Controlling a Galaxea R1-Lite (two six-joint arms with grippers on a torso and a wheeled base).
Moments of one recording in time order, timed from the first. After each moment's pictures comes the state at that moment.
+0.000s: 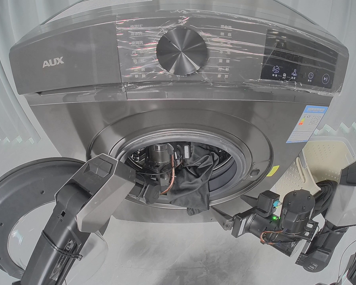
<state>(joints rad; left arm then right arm) -0.53 2.70 -1.79 -0.92 0.26 -0.07 0.73 2.04 -0.26 -1.55 -0.18 0.25</state>
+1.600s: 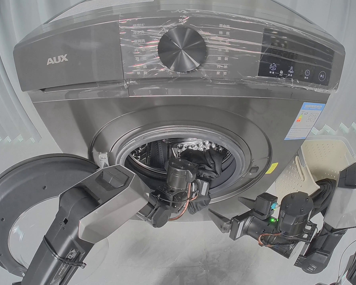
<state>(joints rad) -0.61 2.65 -1.55 -0.89 0.18 -0.02 0.75 2.05 -0.26 -1.55 -0.18 0.26</state>
